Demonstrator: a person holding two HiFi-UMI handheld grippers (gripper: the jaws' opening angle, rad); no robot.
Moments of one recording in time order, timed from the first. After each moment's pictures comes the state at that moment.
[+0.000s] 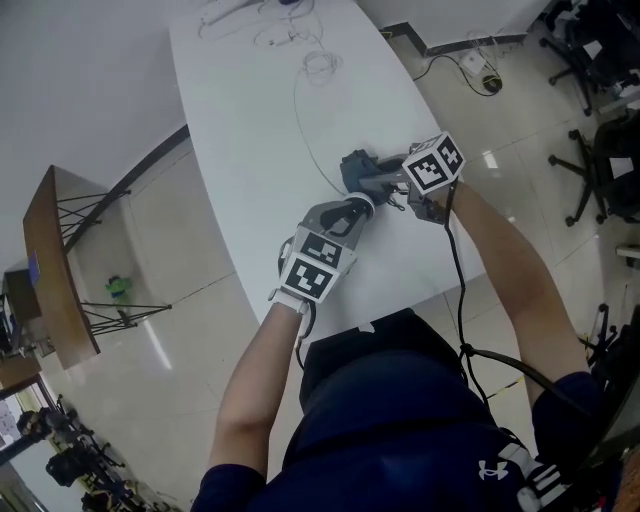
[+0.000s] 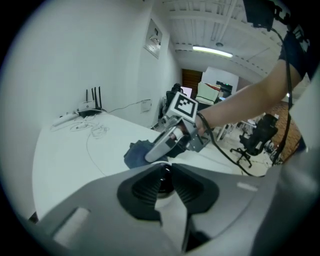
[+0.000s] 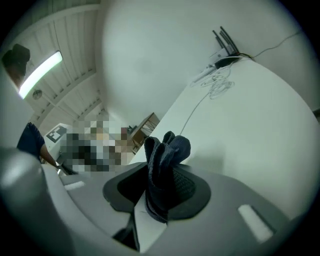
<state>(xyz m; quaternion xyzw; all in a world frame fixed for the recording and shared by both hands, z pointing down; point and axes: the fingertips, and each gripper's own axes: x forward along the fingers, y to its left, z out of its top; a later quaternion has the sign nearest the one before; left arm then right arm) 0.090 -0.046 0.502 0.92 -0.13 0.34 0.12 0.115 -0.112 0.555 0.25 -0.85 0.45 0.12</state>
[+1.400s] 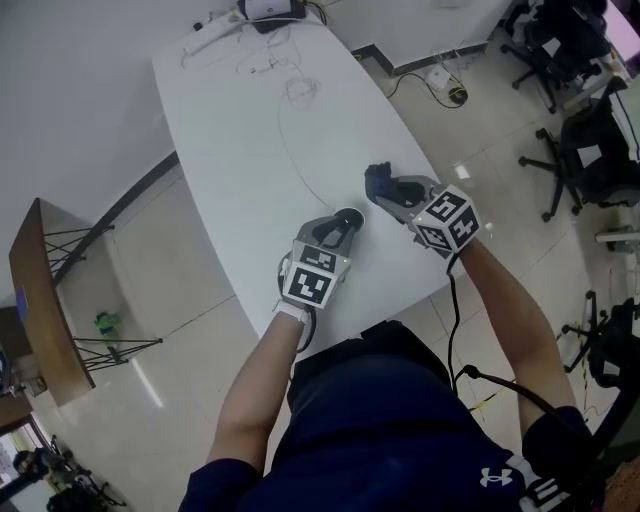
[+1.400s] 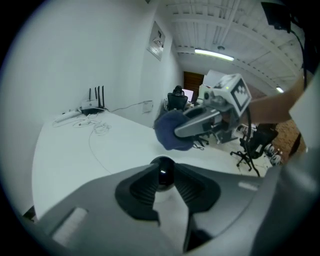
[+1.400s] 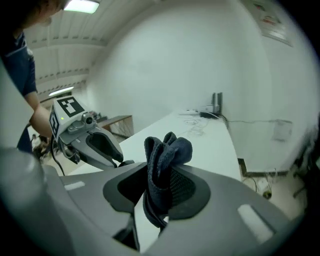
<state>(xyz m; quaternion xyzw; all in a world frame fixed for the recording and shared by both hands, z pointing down) 0.081 -0.041 0.512 0.92 -0.14 0.33 0.13 0.164 -0.061 0.495 0.47 -0.82 0.22 0.22</state>
